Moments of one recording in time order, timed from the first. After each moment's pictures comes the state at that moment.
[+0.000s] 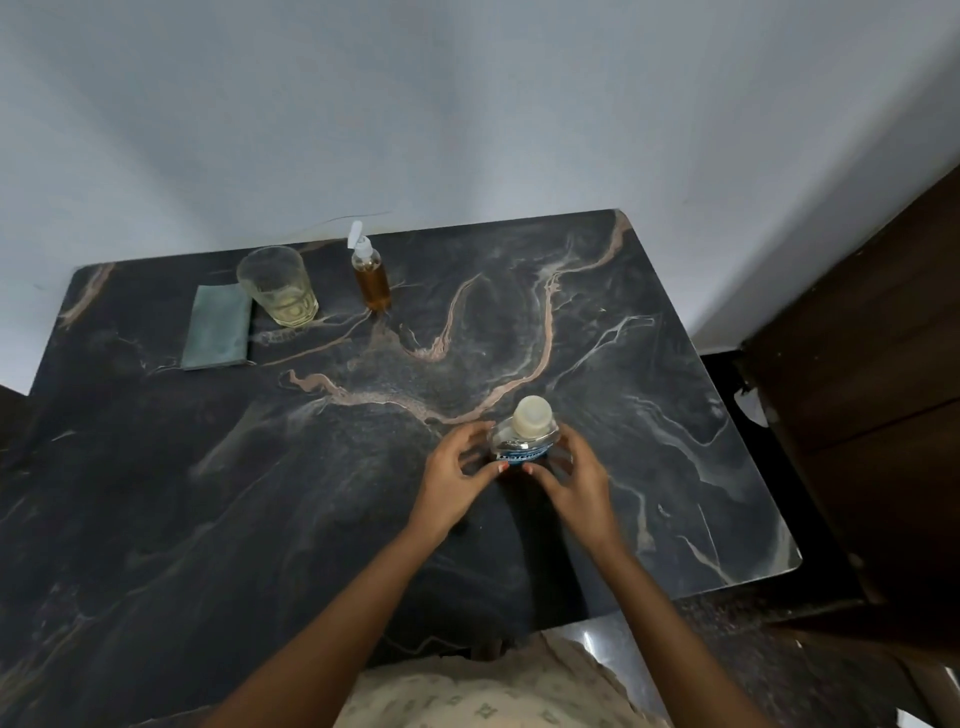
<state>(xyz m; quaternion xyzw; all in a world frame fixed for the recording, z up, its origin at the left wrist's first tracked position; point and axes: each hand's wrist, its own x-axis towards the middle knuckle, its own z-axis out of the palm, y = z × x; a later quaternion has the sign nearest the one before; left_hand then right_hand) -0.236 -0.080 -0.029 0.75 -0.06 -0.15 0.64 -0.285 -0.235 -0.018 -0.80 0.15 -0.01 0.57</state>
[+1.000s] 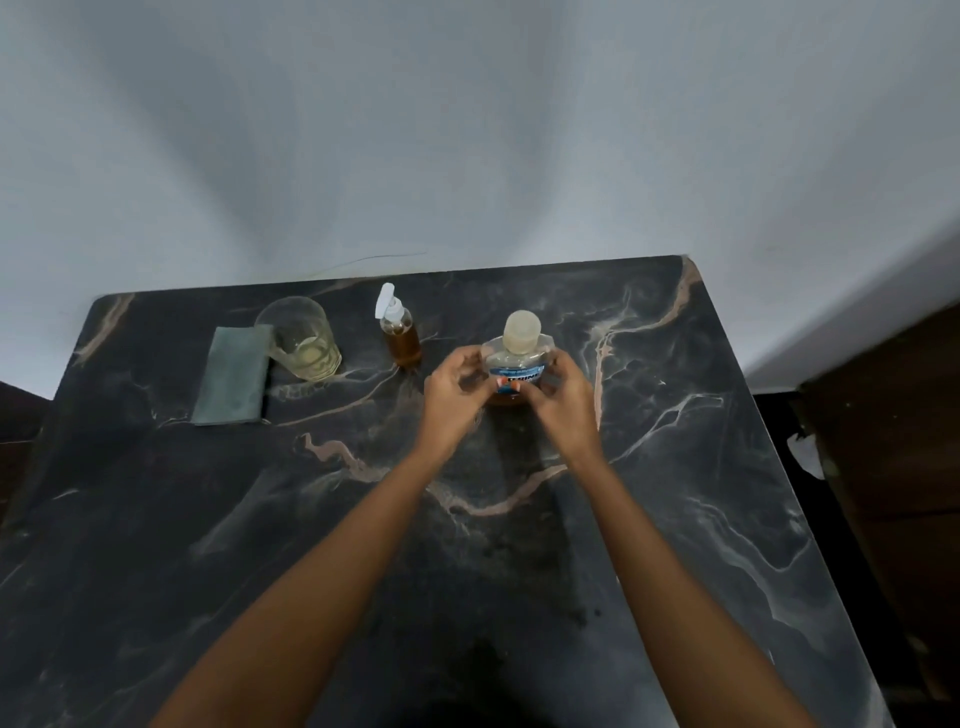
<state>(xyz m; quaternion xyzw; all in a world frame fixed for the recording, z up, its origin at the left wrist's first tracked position) -0.053 -0.090 0.003 0.76 0.00 -0.05 0.65 -0.072 -0.223 -0.002 -0.80 0.14 -0.04 0.58</state>
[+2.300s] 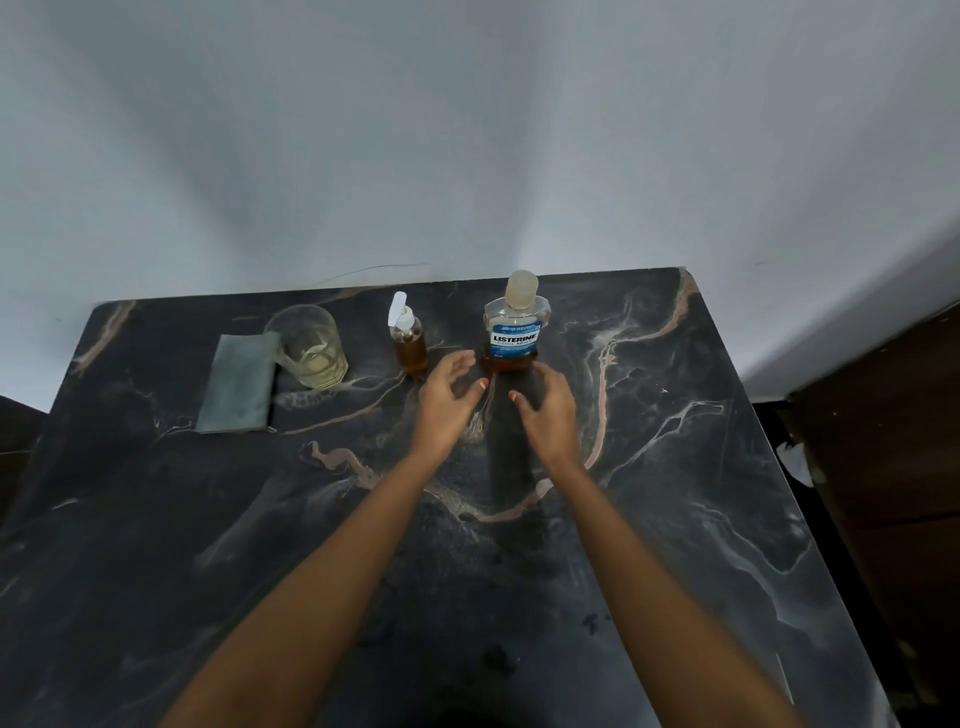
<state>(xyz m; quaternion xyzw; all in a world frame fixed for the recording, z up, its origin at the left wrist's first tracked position) -0.041 -0.070 -0.016 0.79 0.03 -0.07 0.60 -0.069 -0.197 -0.019 -0.87 0.17 -0.04 0.46</state>
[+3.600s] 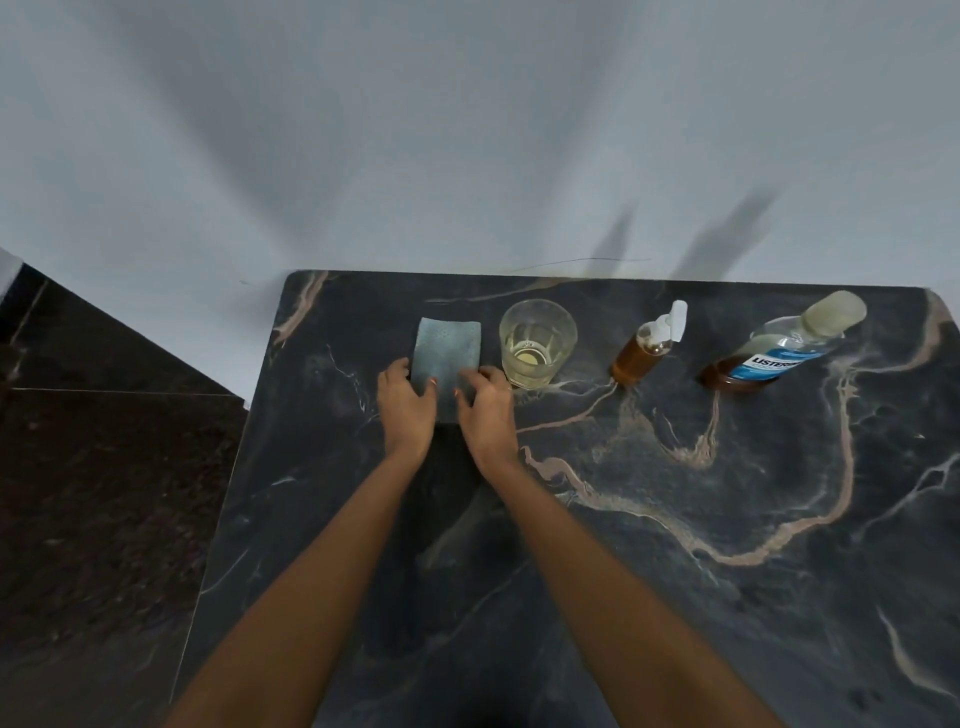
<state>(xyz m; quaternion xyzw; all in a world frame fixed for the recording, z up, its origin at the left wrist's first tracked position) 0.001 0.205 -0.049 0.86 0.23 0.02 0.45 -0.007 0.118 -0.047 -0.90 0.08 0.07 0.42</state>
